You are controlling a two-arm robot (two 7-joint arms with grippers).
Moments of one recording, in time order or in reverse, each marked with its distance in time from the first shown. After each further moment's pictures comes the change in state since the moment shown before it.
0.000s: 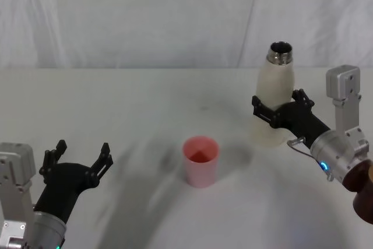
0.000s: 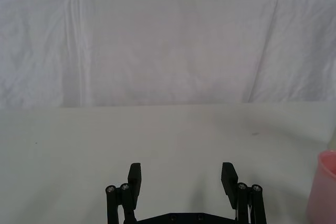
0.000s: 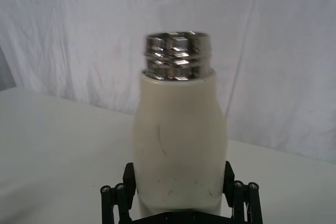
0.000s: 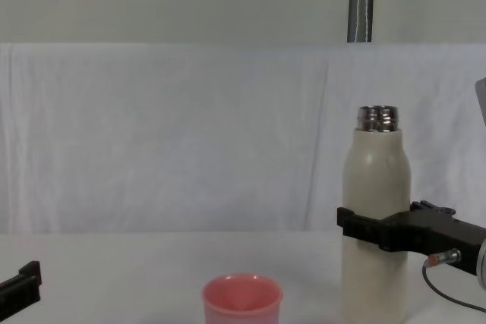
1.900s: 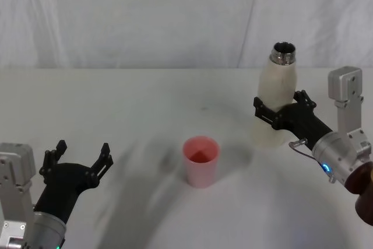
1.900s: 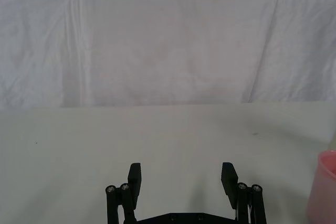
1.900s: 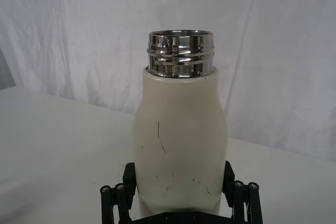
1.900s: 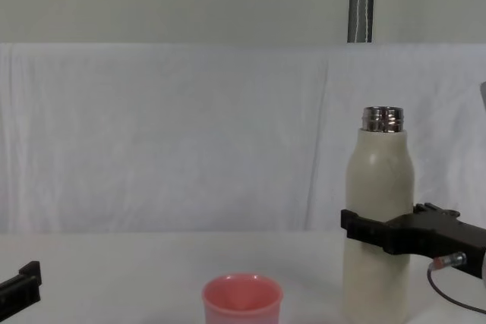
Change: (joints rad) left arm 0.000 0.000 0.000 0.000 0.000 0.000 0.000; right arm -0.008 0.005 0.003 -0.007 0.002 0.000 0.000
